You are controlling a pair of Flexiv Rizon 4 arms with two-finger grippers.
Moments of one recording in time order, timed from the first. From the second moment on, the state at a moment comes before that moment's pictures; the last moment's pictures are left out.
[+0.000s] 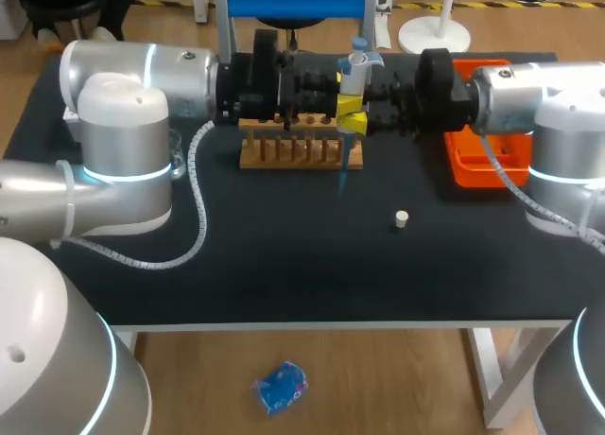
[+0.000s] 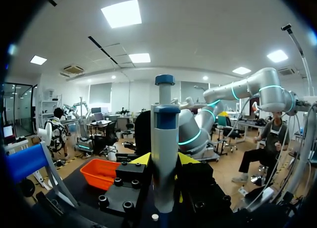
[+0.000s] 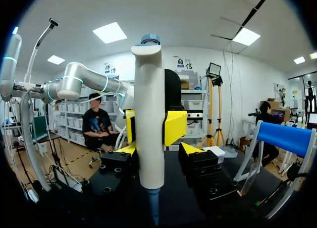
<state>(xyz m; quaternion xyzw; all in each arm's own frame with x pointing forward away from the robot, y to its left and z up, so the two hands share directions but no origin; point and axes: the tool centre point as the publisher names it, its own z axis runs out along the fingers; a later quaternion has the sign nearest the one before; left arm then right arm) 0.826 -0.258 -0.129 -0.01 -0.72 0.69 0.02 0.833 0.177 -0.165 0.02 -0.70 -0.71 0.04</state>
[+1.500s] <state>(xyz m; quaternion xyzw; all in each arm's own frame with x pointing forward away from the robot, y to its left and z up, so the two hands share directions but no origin) 0.833 -0.251 -0.122 0.01 -0.72 0.70 -0.02 0.838 0.150 -0.166 0.03 -0.70 -0.71 0.03</state>
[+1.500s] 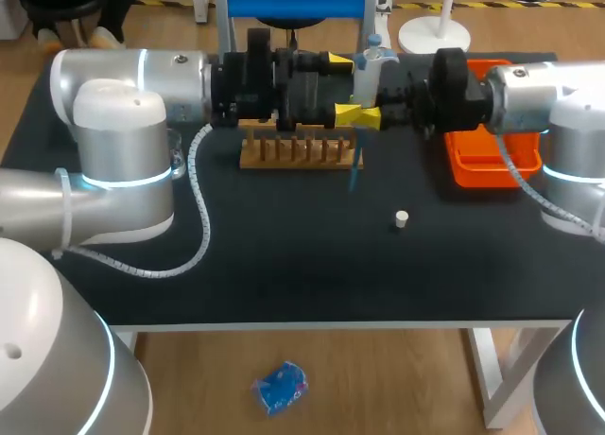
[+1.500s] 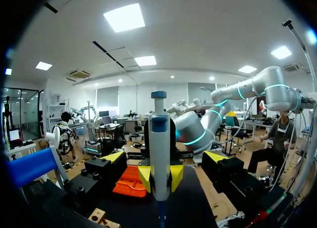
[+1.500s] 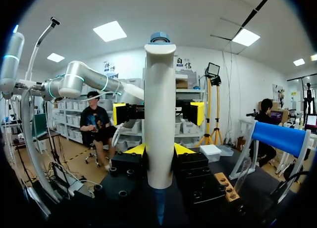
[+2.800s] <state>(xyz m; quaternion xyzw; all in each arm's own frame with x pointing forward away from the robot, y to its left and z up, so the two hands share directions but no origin) 0.833 -0.251 -0.121 0.01 -0.72 0.70 -0.02 0.924 -0.052 -0.147 -0.06 -0.71 -0.70 -0.10</state>
